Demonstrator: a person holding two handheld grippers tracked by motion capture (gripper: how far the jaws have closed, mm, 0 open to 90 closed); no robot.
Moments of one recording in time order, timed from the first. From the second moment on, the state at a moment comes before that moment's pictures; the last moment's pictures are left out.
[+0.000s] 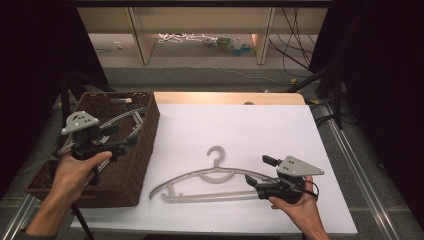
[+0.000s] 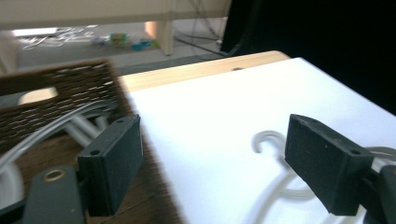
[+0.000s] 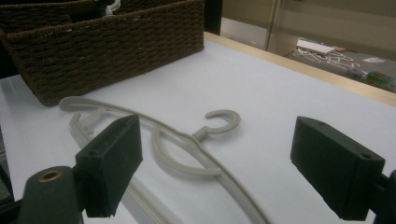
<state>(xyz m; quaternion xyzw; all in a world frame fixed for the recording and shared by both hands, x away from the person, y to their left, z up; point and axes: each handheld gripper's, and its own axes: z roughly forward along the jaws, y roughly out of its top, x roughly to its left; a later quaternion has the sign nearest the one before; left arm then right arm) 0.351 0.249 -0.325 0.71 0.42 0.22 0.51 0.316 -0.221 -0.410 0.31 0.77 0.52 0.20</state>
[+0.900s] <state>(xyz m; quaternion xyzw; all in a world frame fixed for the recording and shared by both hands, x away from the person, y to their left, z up) 0.295 0.167 -0.400 0.73 0.32 0.23 0.55 0.317 -0.221 -0.415 0.30 0.77 0.52 0.20</state>
